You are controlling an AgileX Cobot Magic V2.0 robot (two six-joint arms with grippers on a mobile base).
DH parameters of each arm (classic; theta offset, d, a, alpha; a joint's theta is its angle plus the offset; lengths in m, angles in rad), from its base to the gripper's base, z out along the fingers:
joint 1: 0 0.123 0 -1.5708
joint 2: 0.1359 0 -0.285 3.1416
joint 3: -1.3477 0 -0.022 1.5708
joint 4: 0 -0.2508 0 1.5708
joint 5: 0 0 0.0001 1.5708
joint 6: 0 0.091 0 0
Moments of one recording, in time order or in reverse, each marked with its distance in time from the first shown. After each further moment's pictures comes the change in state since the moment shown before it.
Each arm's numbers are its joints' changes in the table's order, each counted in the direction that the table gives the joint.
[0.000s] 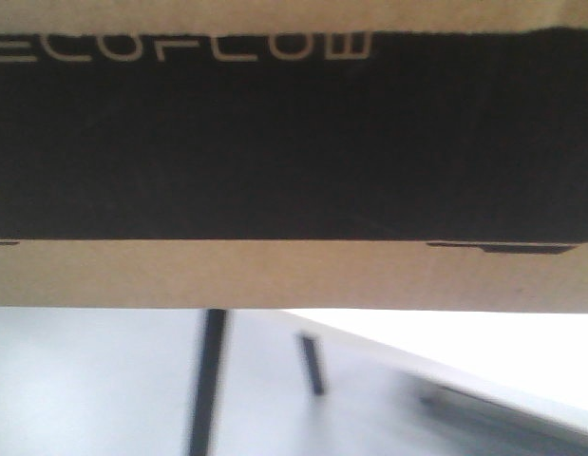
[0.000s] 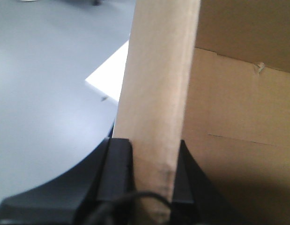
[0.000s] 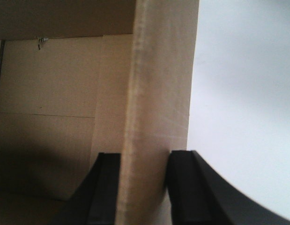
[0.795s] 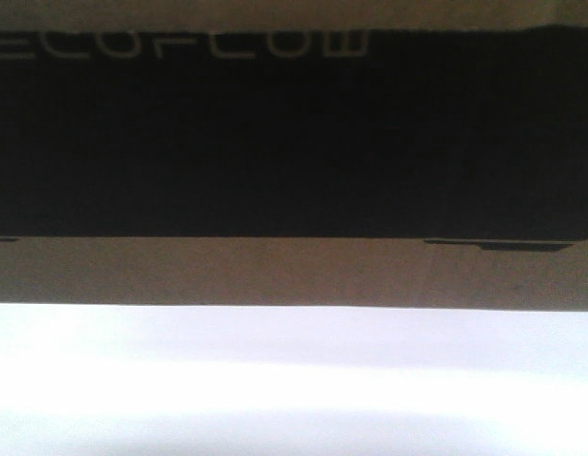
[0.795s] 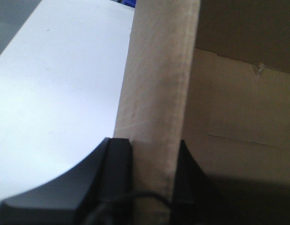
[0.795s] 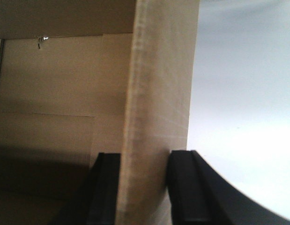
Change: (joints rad) left arm 0.000 0.000 0.000 -0.001 -0.005 0.000; right arm 0.000 0.000 0.000 -0.002 0.000 0.000
